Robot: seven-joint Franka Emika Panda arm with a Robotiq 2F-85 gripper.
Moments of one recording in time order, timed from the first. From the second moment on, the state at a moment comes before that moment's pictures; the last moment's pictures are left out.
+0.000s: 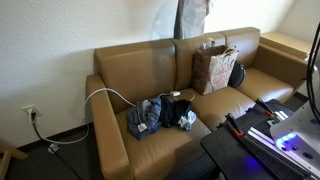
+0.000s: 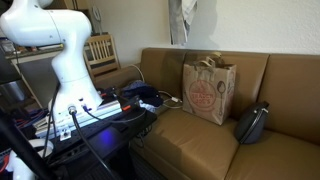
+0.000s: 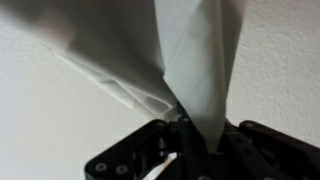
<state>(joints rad) 1.54 0.44 -1.65 -1.91 0.49 3.45 0.50</state>
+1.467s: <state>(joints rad) 1.60 1.11 -1.93 -2.30 1.18 3.37 0.45</state>
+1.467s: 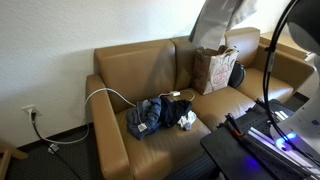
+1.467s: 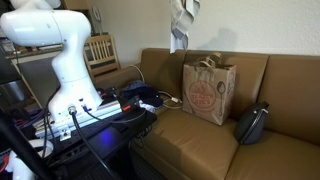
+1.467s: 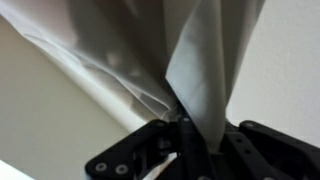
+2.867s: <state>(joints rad) 1.39 0.37 -1.94 -1.95 0.29 3.45 0.90</state>
